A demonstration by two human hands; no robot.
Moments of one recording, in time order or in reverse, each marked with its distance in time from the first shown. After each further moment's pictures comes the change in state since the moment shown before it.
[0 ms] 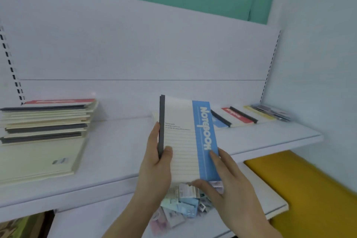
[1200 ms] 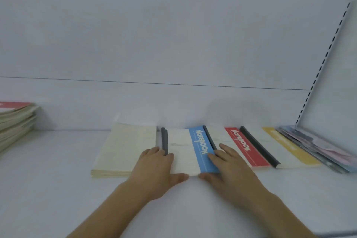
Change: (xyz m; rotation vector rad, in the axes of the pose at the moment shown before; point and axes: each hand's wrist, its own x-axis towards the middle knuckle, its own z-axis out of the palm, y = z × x) left_hand 0.210 -0.116 0.196 1.513 -0.381 0.085; right_hand 0.289 0.269 0.030 -0.267 -0.330 -0.396
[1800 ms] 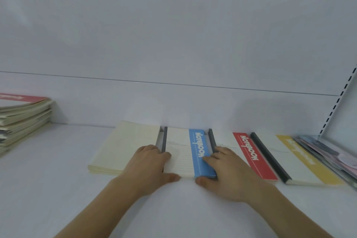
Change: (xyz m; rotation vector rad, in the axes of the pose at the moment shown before) left_hand 0.016 -0.003 0.002 0.042 -0.005 -0.062; right_hand 0.041 0.035 0.006 0.000 -0.103 -0.218
